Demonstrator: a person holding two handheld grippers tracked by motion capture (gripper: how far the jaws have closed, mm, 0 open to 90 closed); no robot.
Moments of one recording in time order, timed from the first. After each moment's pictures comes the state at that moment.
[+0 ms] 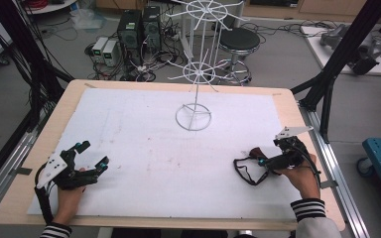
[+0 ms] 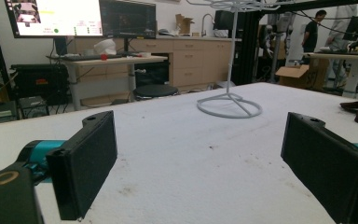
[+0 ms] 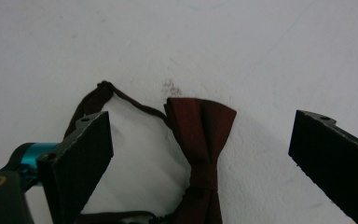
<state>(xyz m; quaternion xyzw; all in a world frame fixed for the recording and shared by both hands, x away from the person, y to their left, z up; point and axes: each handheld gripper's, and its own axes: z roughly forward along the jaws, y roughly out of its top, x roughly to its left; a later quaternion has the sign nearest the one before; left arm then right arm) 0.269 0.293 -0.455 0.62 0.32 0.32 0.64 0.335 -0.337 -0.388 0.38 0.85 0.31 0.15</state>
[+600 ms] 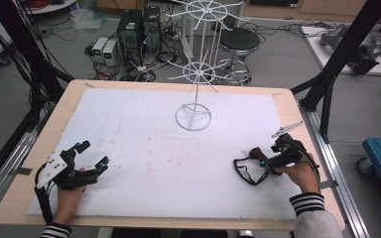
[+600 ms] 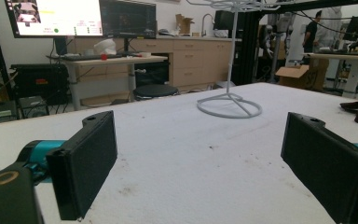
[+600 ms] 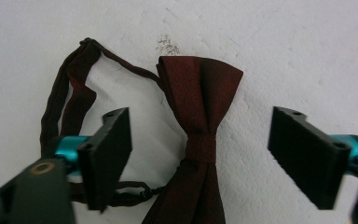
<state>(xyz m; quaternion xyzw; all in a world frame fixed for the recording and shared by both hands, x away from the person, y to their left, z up) 0.269 0.293 -0.455 0.62 0.32 0.32 0.65 0.350 -0.339 -0.395 0.40 0.88 0.25 0.09</state>
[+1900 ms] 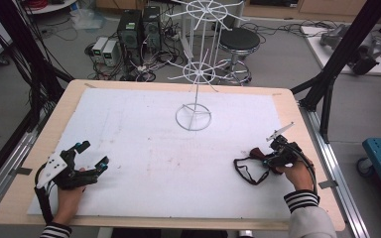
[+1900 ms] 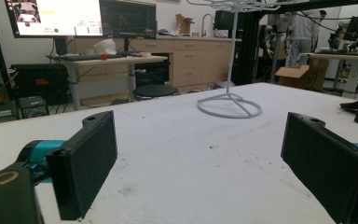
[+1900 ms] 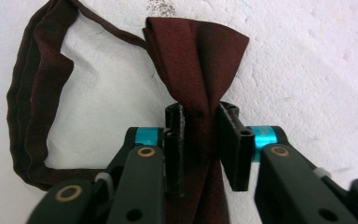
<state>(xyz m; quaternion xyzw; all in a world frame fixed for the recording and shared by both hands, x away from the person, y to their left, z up) 0.269 0.293 -0.455 0.62 0.32 0.32 0.64 0.357 -0.334 -0.409 0.39 0.90 0.19 0.08</state>
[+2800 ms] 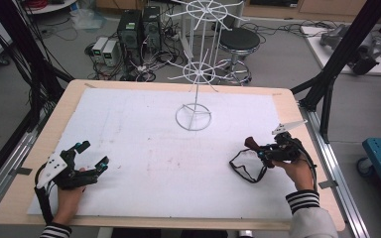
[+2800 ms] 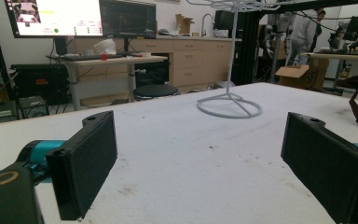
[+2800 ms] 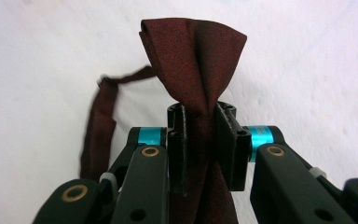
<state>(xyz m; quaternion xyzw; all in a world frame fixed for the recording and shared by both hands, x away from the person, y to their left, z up) 0.269 0.293 -0.455 0.62 0.32 0.32 0.65 0.353 -0.335 -0.390 0.37 0.86 0.34 0.08</state>
